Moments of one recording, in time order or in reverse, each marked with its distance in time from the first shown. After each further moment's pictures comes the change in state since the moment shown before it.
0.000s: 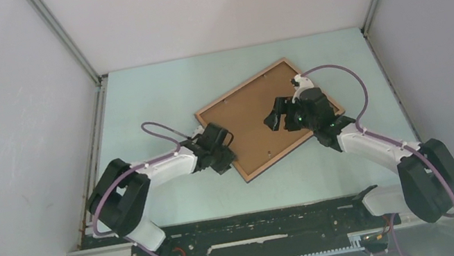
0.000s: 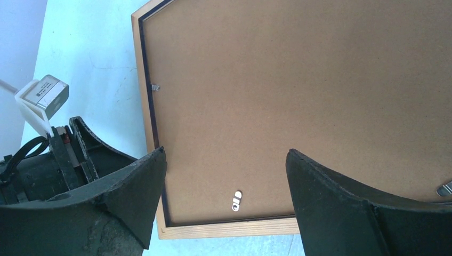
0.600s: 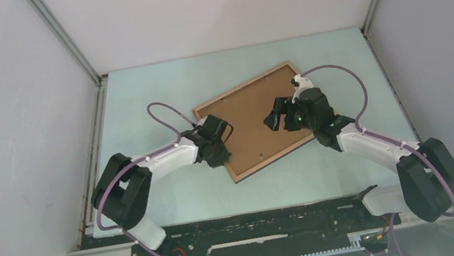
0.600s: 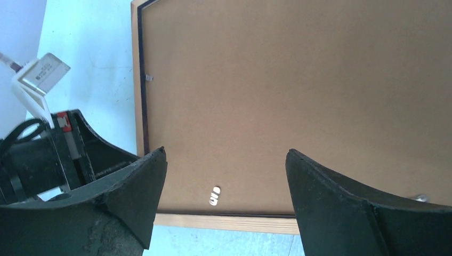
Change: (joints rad) left arm 0.018 0.054 0.114 -0.115 -0.013 0.301; right arm -0.001 0.008 0.000 0.005 -0.003 0.001
